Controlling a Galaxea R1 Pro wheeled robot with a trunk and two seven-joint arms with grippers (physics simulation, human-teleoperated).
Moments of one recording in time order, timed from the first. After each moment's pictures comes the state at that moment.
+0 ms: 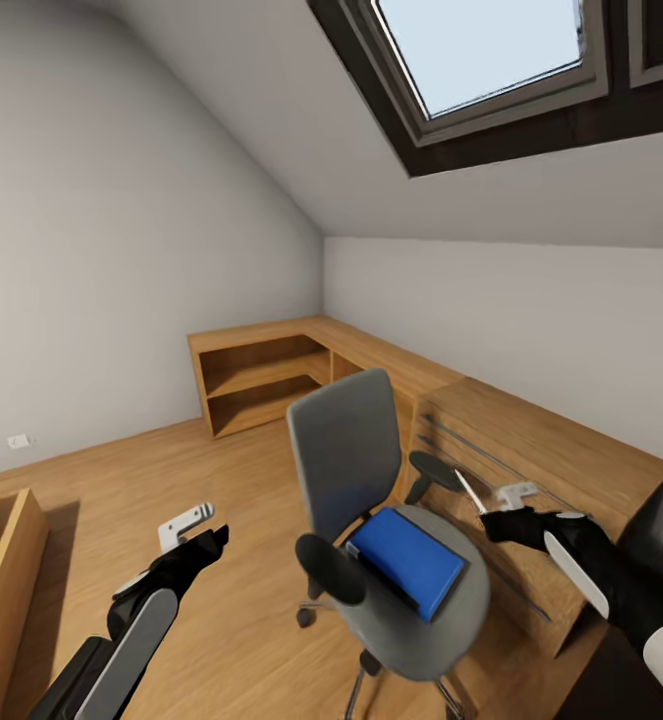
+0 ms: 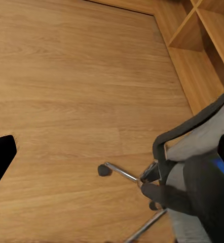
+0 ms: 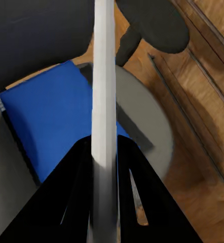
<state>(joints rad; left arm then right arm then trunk) -0.26 0.14 -0.26 -1.48 0.84 0.41 0.66 -0.64 -0.43 0.37 -0.88 -0.41 0.51 0.22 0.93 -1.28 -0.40</state>
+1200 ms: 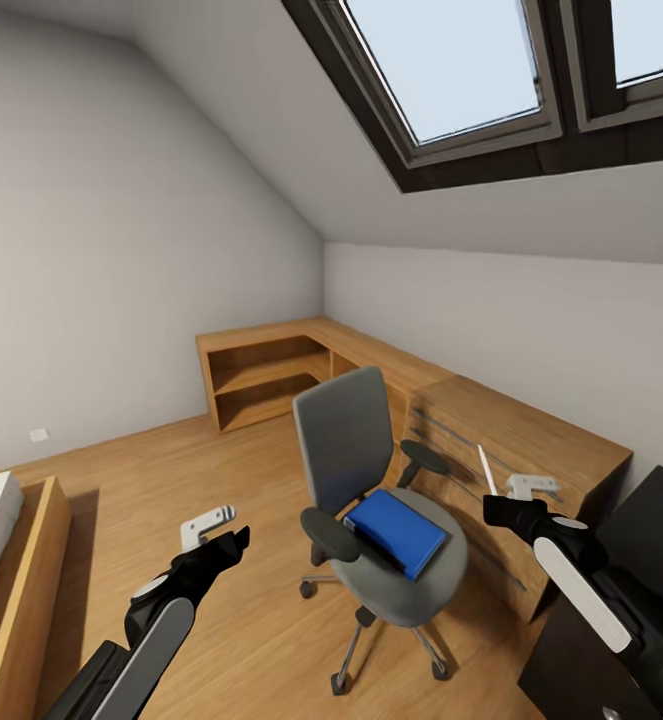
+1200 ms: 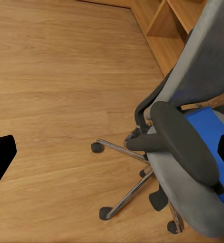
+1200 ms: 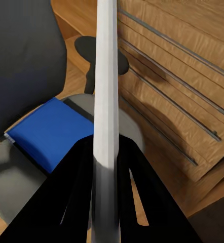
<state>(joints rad) -0.26 0.14 -0.36 -1.52 0.83 0.41 0.66 -0.48 -0.43 0.34 -1.32 -0.70 0.54 -0.35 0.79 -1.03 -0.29</state>
